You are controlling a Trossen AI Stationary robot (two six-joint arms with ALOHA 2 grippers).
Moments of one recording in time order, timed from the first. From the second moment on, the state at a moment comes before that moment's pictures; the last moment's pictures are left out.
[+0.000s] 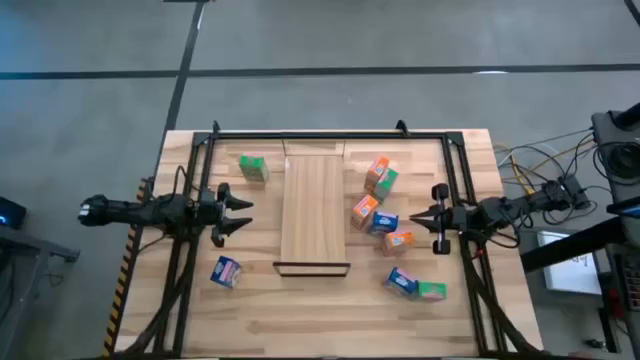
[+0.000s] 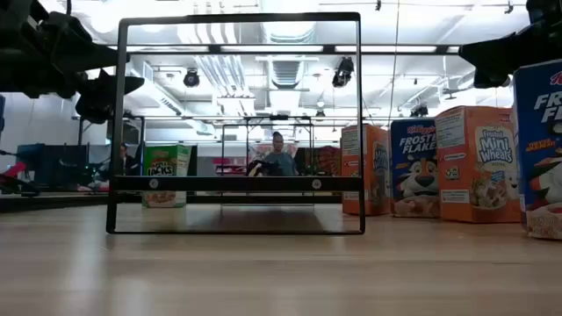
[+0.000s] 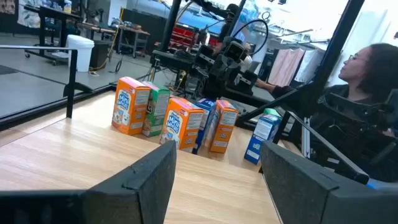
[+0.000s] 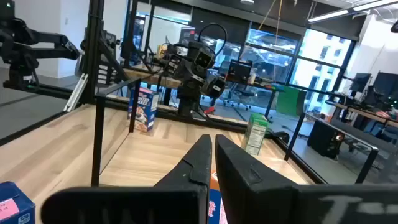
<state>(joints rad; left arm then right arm) -0.12 0.02 0.02 0.05 -0.20 -0.27 0.32 0.03 0.01 0.11 0.32 -0.26</state>
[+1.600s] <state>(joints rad) -0.12 0.02 0.02 0.05 -0.20 -0.27 0.32 0.03 0.01 0.11 0.32 -0.26</state>
